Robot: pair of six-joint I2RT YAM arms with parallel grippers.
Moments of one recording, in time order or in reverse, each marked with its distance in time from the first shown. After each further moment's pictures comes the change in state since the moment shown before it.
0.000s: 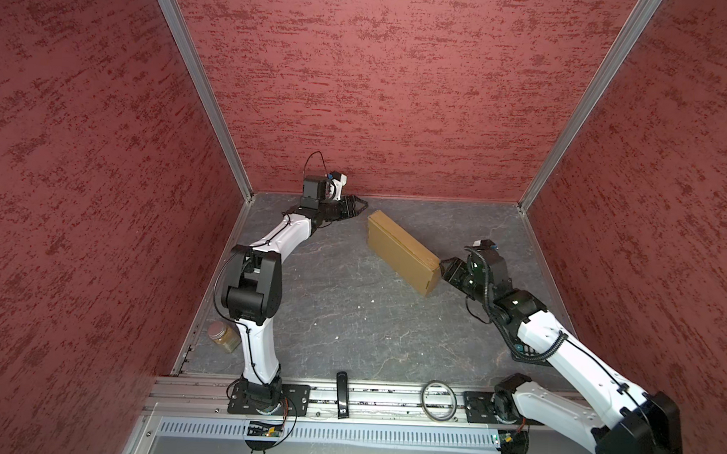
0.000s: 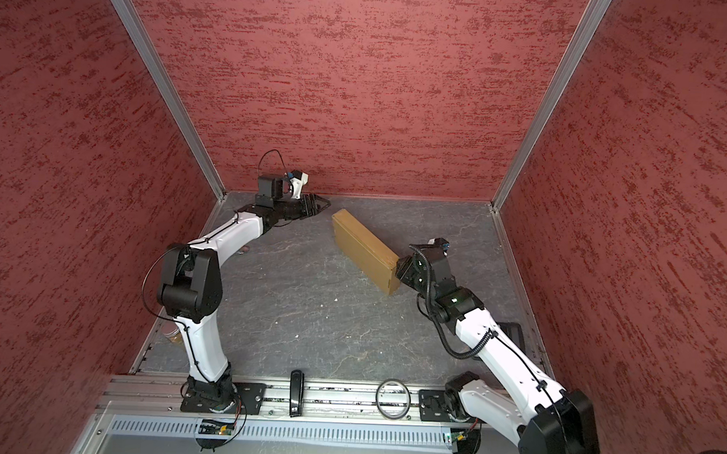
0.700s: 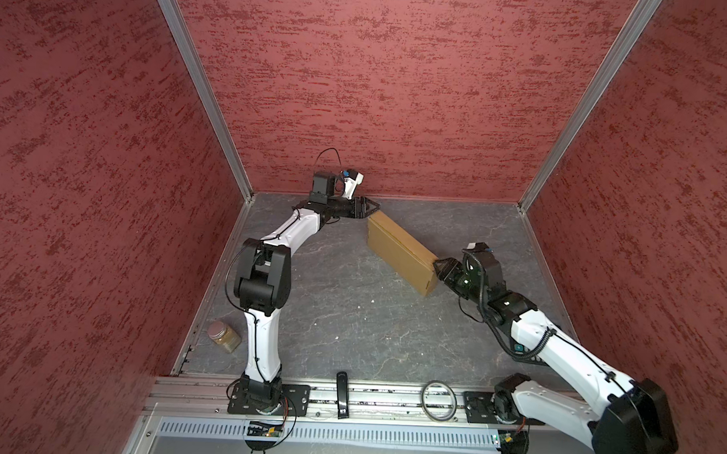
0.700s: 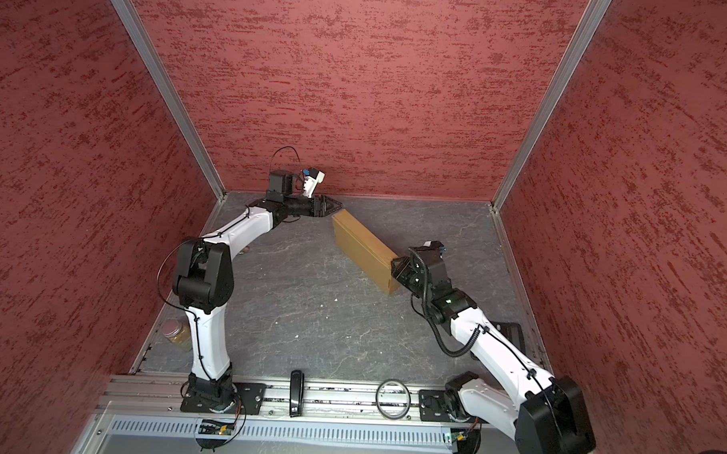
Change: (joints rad) left arm -0.044 0.104 0.108 -0.043 0.134 0.195; right arm 0.000 0.052 -0.058 0.161 -0.064 0.099
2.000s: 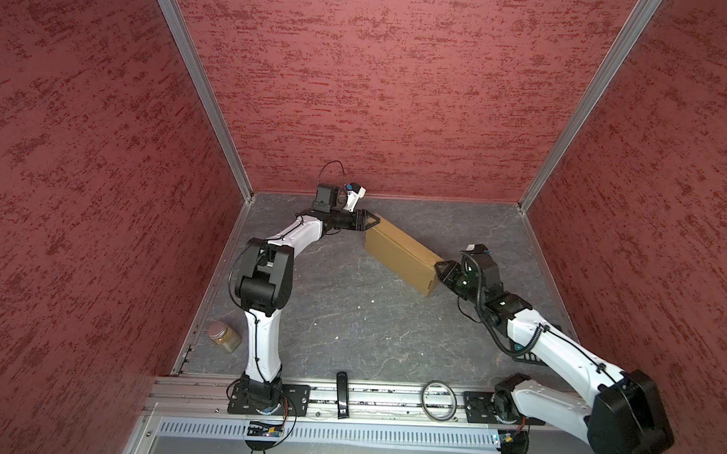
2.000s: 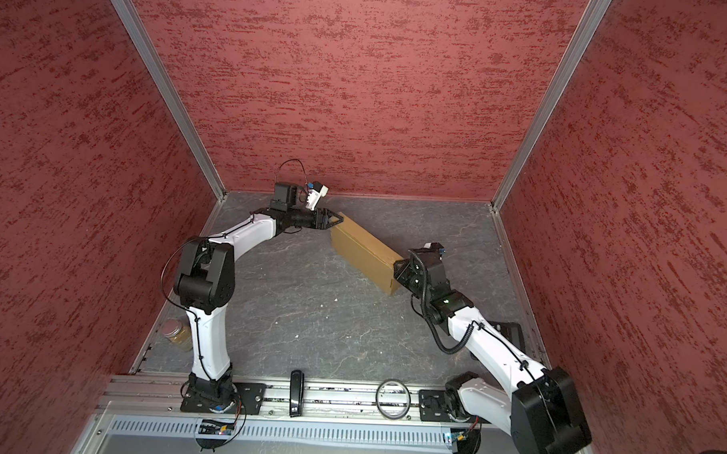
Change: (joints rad) left arm -0.010 -0.003 -0.126 -0.002 -0.014 0.043; right arm -0.026 0.035 -0.049 0.080 0.003 -0.025
